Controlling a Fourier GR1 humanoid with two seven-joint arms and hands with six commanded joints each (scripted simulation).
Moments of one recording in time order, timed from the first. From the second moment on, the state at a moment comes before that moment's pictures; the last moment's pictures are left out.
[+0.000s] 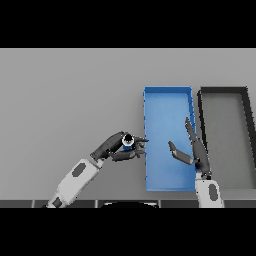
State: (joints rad) left arm -0.31 0.15 -0.57 -1.54 0.16 -0.15 -0.09; right arm 0.11 -0.15 0.07 -1.69 0.13 0.08 -0.11
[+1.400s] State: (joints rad) left arm -0.32 0.17 -0.57 -1.57 0.16 -0.19 -0.02; right arm -0.08 -0.35 0.18 -2.05 -0.27 0.40 0.19
